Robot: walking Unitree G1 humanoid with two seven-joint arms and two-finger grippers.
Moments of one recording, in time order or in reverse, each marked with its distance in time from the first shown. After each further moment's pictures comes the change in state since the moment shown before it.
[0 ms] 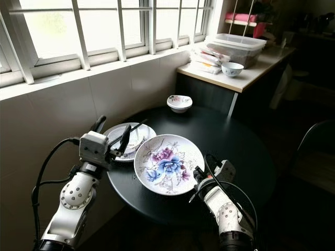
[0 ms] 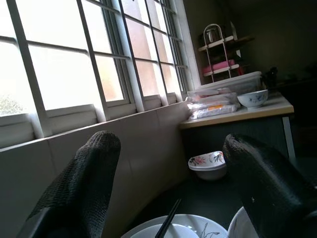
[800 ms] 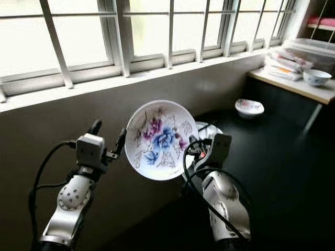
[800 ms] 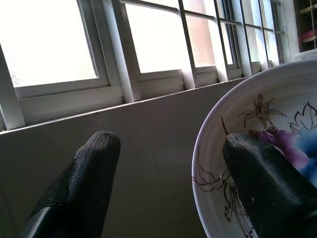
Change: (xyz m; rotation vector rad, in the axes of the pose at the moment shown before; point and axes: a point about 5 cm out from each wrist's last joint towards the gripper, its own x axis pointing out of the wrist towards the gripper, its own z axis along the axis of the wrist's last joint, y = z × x) left arm -0.003 0.005 -0.008 -0.013 0.045 0.032; right arm -0.027 0.058 0.023 -0.560 -0.362 0.315
